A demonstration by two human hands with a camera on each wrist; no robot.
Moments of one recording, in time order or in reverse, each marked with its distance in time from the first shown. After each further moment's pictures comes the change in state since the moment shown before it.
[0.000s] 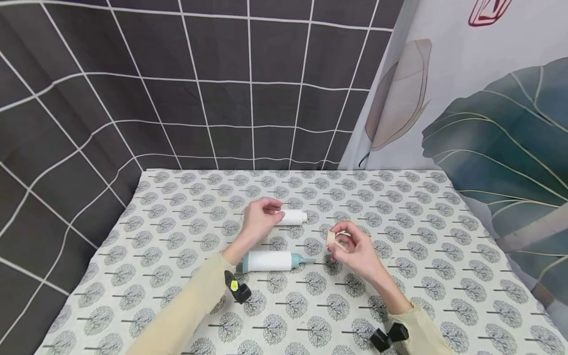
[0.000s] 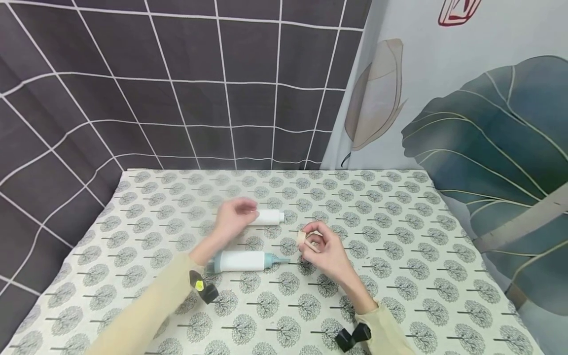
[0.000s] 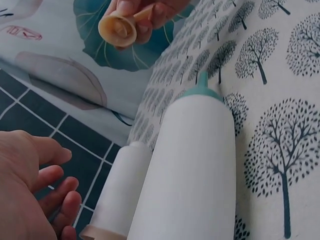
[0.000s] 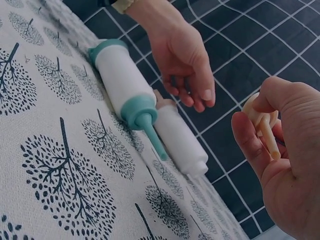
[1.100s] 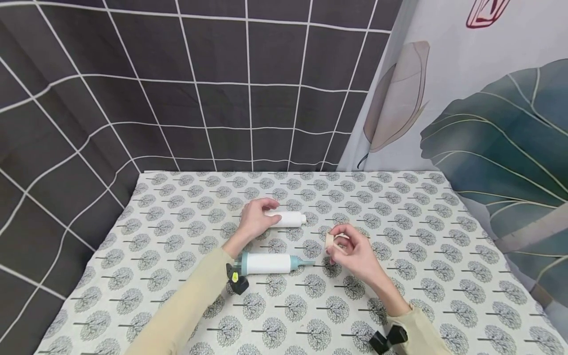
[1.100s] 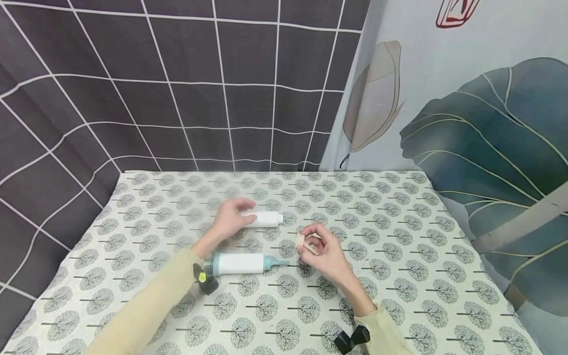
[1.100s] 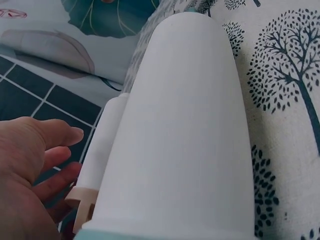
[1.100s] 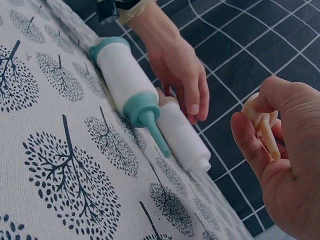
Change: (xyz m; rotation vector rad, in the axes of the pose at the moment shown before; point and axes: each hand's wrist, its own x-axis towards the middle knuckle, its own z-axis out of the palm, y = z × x) left_hand 0.022 -0.019 -0.006 0.234 -0.085 0.095; right_hand -0.002 0.003 0.001 -0.024 -0.006 0.017
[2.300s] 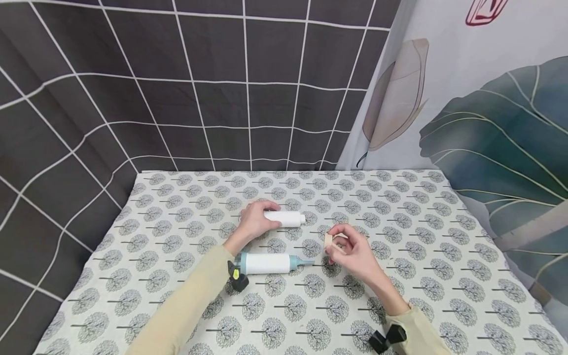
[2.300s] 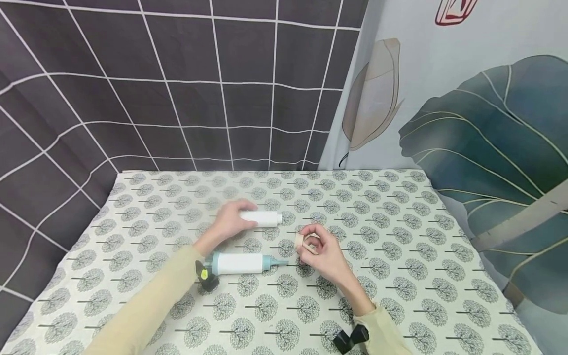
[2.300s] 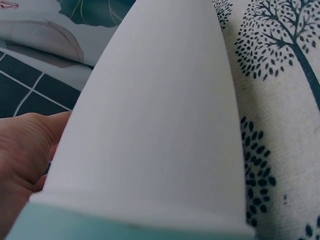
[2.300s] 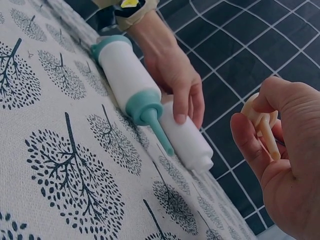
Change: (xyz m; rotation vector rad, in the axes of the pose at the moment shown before) left_hand 0.010 -0.018 0.008 0.133 -0.097 0.007; right_hand 0.001 0.002 0.000 0.018 -0.002 0.024
